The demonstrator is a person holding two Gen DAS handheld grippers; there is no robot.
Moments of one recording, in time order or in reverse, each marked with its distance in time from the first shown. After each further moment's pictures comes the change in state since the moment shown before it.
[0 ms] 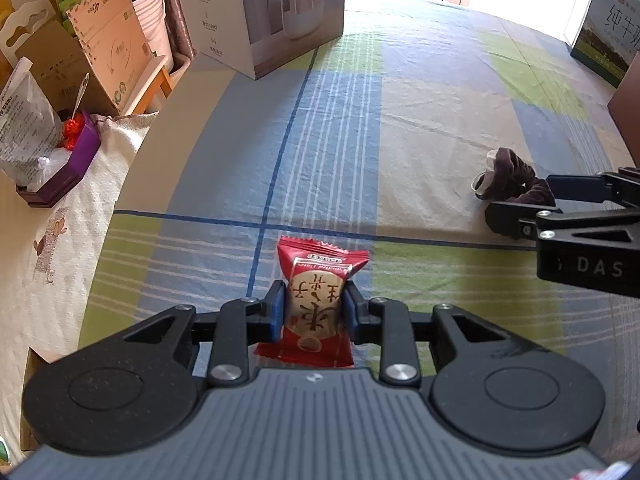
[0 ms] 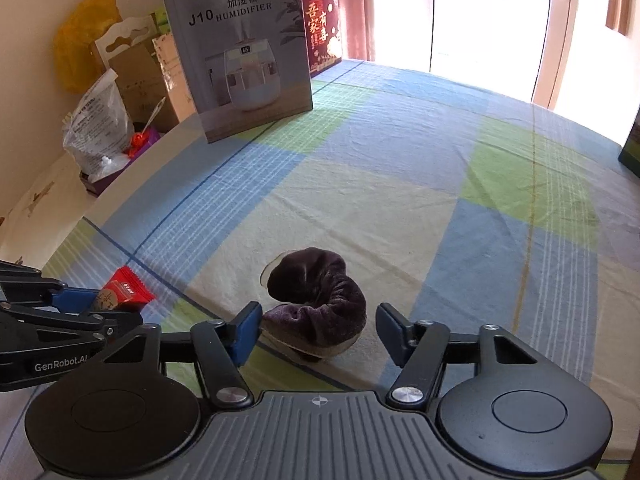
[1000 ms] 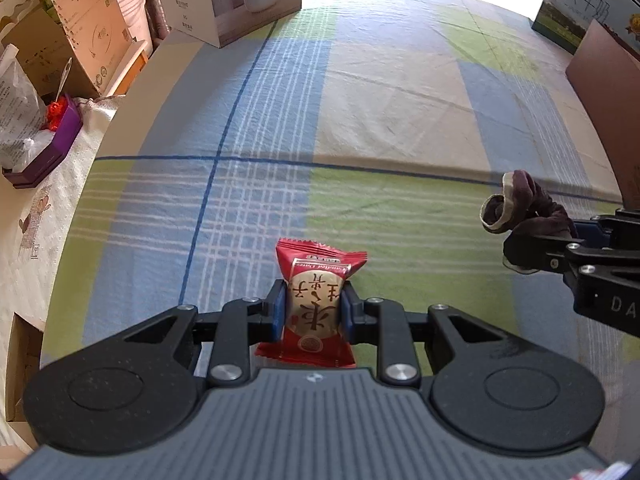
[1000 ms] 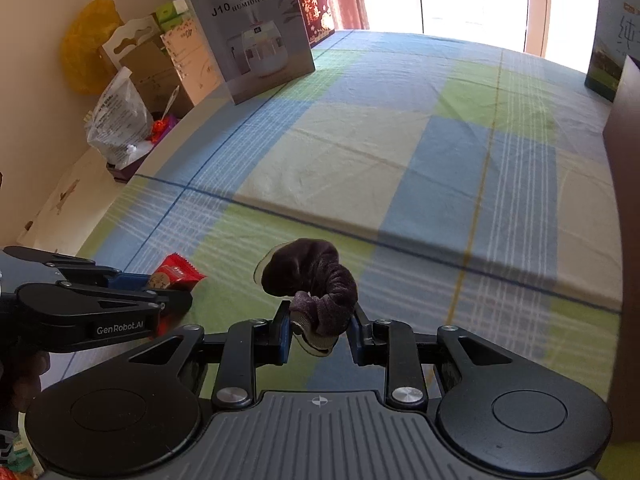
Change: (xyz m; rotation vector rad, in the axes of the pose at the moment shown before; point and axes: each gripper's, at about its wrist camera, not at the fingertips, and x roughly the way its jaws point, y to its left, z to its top) left arm -0.032 -0.027 -0.046 0.024 0.049 -0.068; right arm -0.096 0.004 -0.075 0.116 0.069 0.060
